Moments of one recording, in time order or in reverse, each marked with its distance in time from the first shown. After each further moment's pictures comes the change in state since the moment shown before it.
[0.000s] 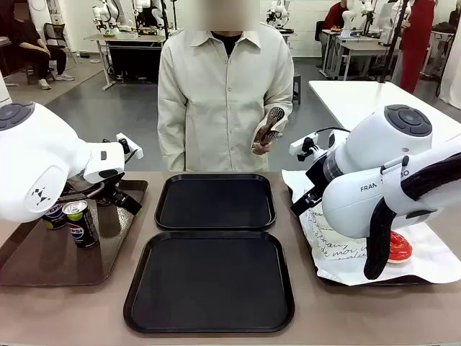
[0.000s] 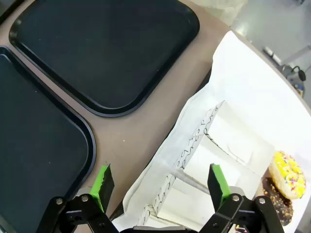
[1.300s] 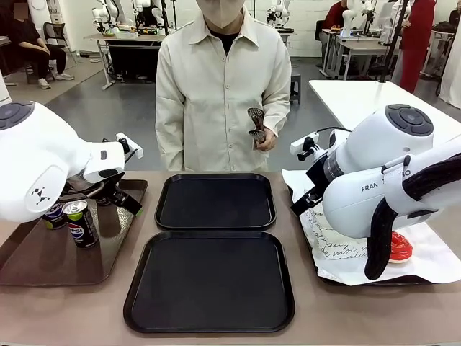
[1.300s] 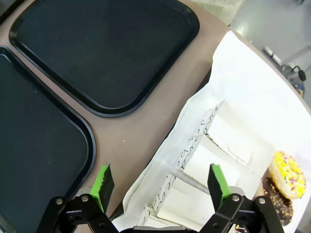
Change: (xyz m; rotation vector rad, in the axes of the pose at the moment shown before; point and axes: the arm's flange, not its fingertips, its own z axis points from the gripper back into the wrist) left arm 0.000 0.000 0.000 0.000 0.000 0.000; right arm 0.000 0.000 0.000 0.000 0.000 0.000
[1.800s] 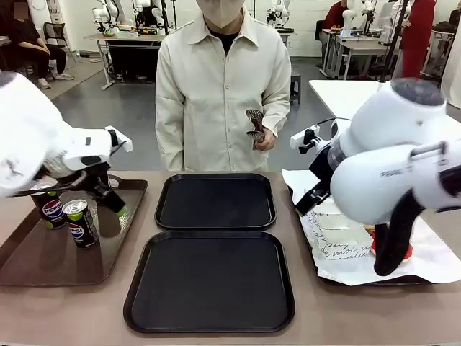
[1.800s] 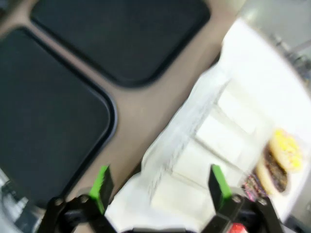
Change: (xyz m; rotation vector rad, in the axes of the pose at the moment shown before) left arm -0.007 0.008 0.061 -0.051 0.145 -0.036; right arm 0.003 0.013 0.057 0.032 0.124 0.026
